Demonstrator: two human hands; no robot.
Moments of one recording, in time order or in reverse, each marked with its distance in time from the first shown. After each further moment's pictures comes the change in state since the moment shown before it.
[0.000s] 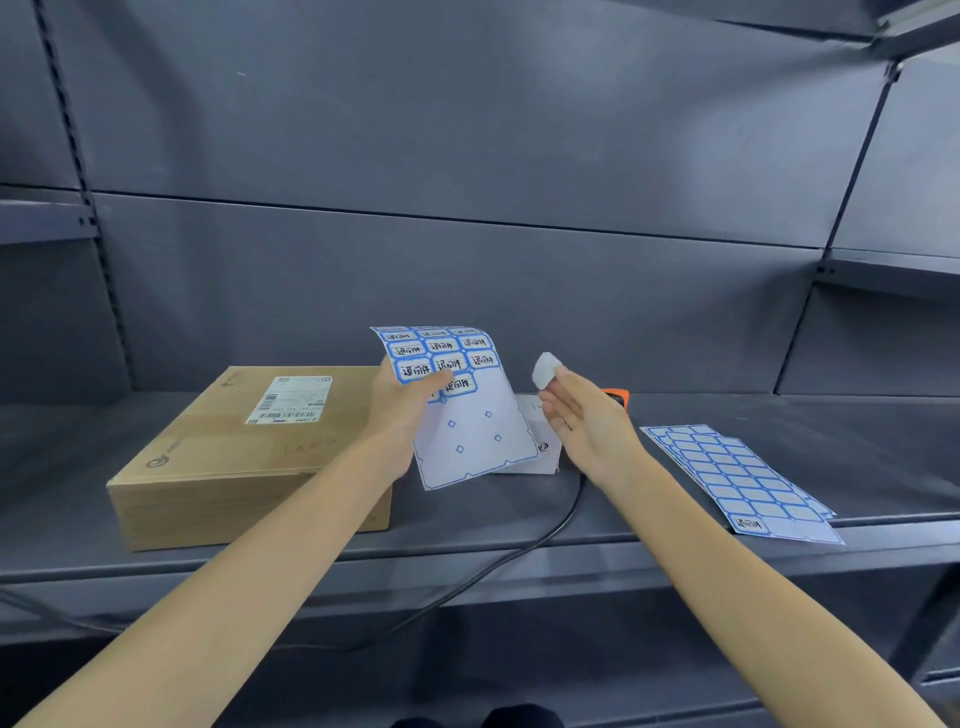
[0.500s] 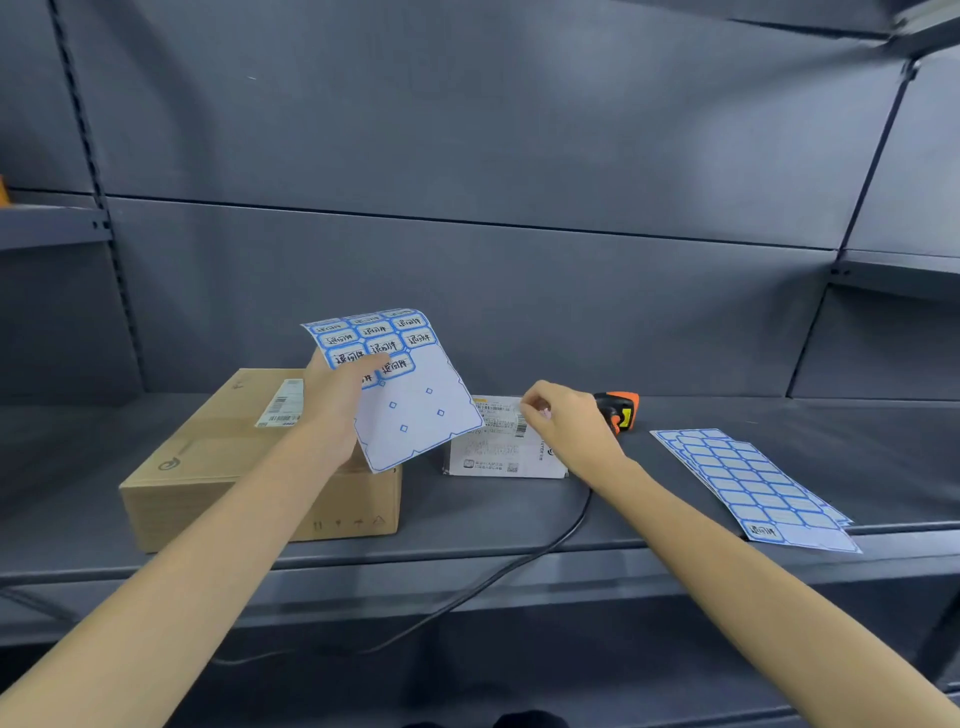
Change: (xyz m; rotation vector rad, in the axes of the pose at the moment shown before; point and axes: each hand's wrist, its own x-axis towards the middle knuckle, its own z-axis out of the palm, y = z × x) left_hand 0.012 0.027 -0.048 -0.076 0.165 0.003; right_hand 0.028 0.020 -0.003 -1.511 -0.165 -0.600
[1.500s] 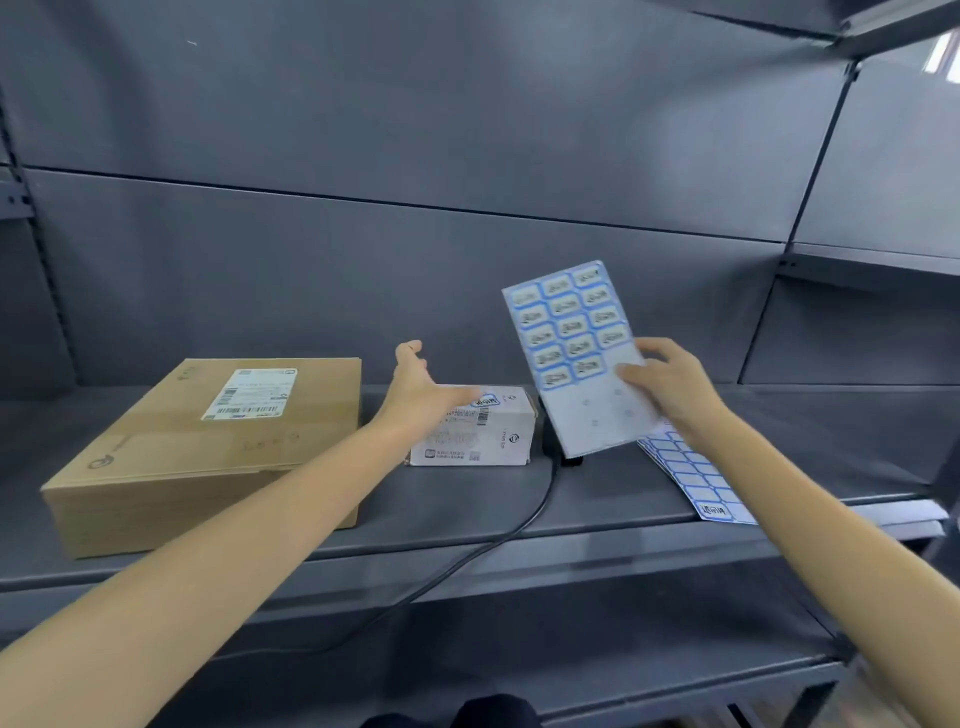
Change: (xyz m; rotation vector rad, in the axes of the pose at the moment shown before) left_hand -0.019 -0.046 0.074 0.564 -0.358 0.024; right_hand -0.015 0.066 -0.110 0.570 0.209 0.421
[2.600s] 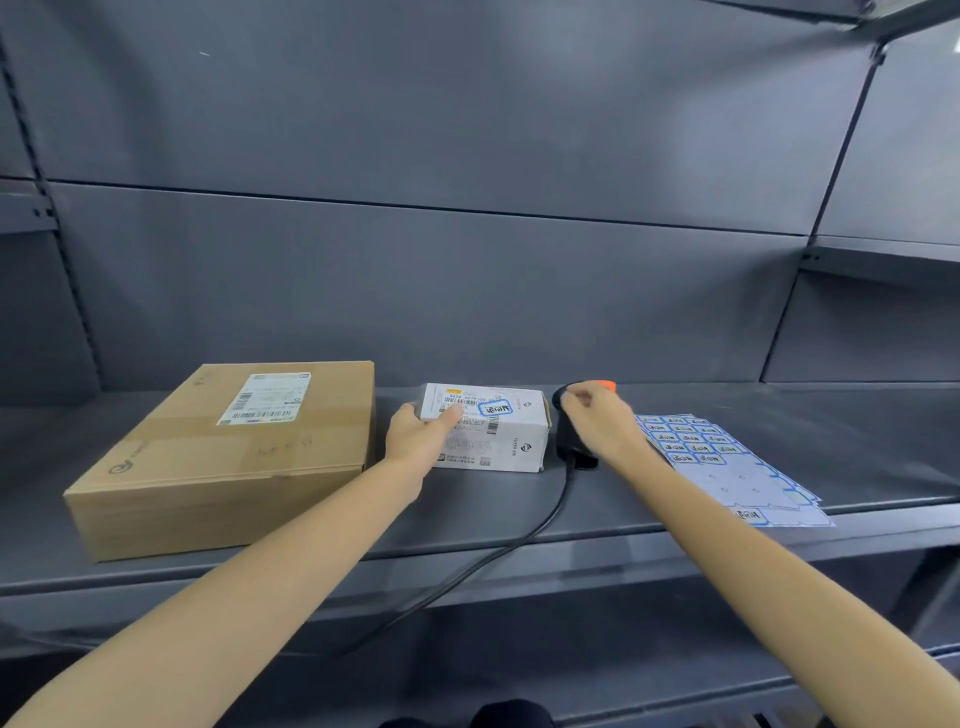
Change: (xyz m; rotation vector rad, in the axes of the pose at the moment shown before) left_hand 0.011 -0.054 0.012 -0.175 0.175 -0.202; right_hand -0.012 0.023 0.081 -0.431 -0.092 -0.005
